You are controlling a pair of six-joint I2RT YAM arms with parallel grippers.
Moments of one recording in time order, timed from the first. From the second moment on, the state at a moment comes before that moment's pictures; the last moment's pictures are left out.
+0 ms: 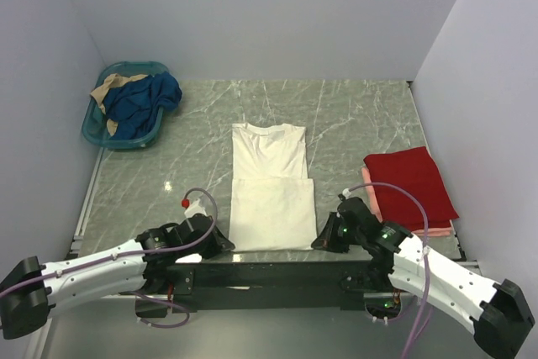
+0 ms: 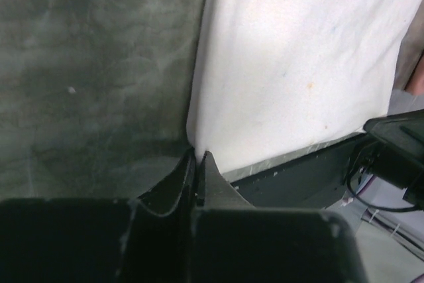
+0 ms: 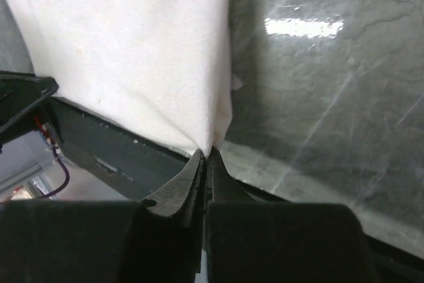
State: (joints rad) left arm -1.02 0.69 0.17 -0.30 -0.12 -1.35; right arm 0.73 0.65 0.22 -0.49 -0.20 1.04
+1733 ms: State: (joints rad) left arm -0.31 1.89 1.42 -0.25 0.11 -0.90; right arm 0.21 2.03 1.74 -0.53 -0.36 0.69
